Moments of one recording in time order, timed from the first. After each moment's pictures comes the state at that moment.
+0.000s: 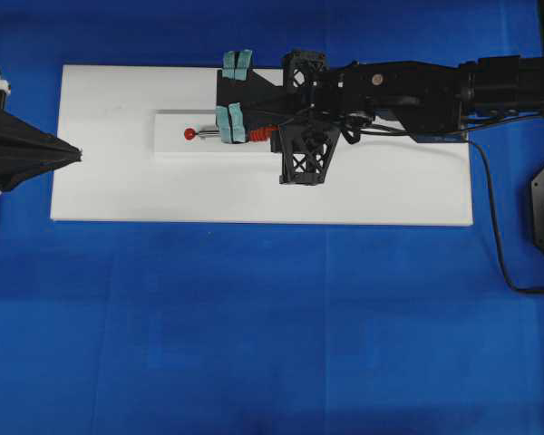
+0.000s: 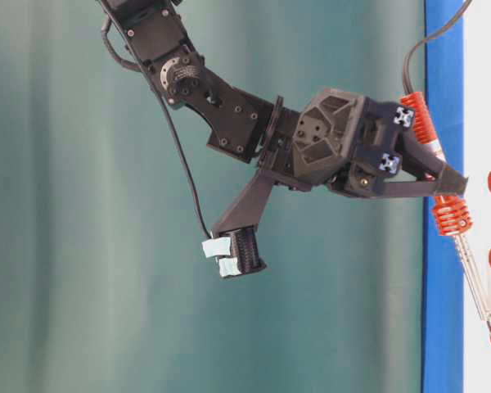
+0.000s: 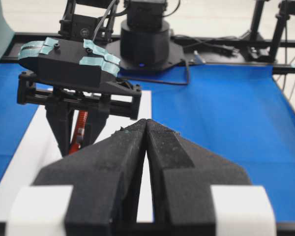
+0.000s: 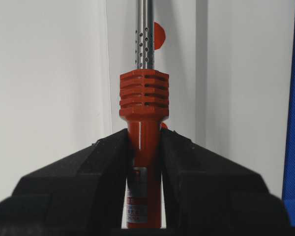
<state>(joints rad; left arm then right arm) -0.01 -0.98 1.24 0.00 -0.33 -0.02 -0.17 0.20 0.28 -0.11 0.61 0.06</state>
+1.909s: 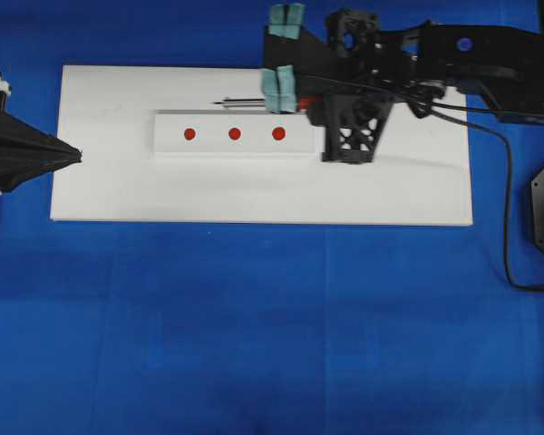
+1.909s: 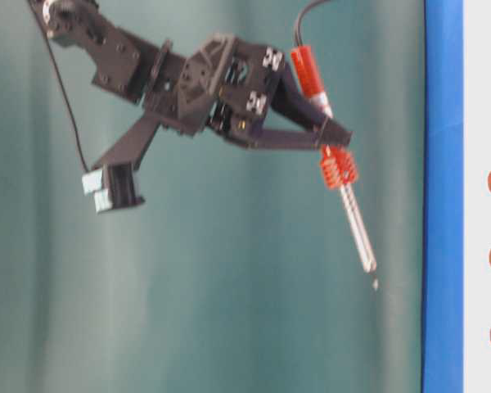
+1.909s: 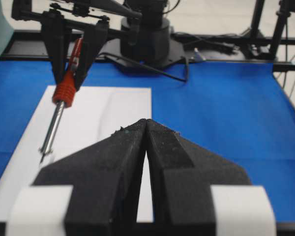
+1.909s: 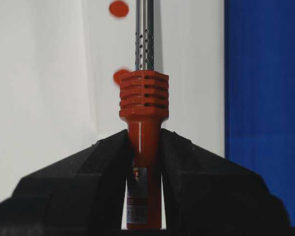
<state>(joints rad) -0.01 -0.98 1.24 0.00 -0.33 -0.02 -0.18 -0.07 0.34 -0.14 0.77 0.06</state>
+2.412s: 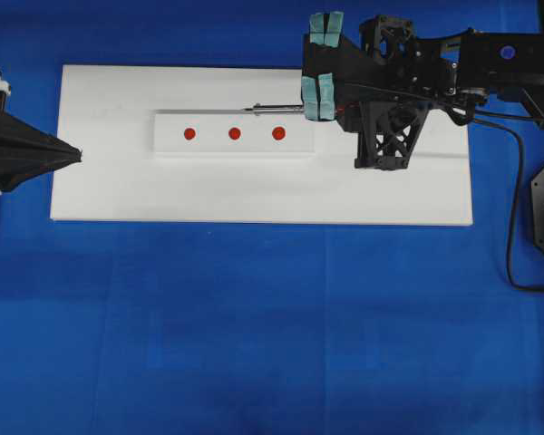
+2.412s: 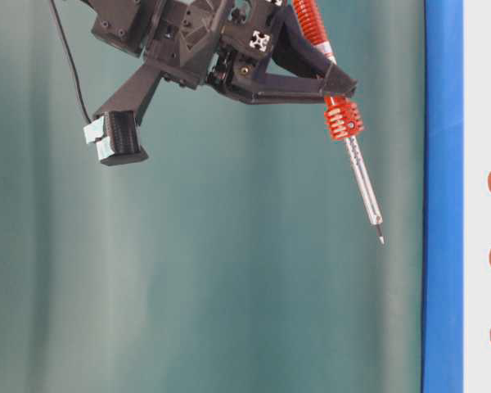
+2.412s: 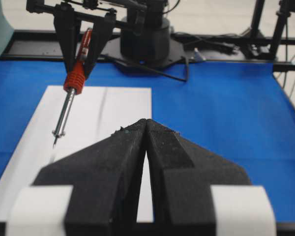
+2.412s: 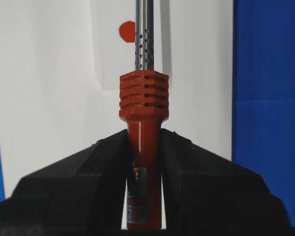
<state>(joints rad) -0.01 -0.98 1.24 0.00 -0.33 -0.02 -0.18 -0.15 0.44 -0.14 0.77 0.06</state>
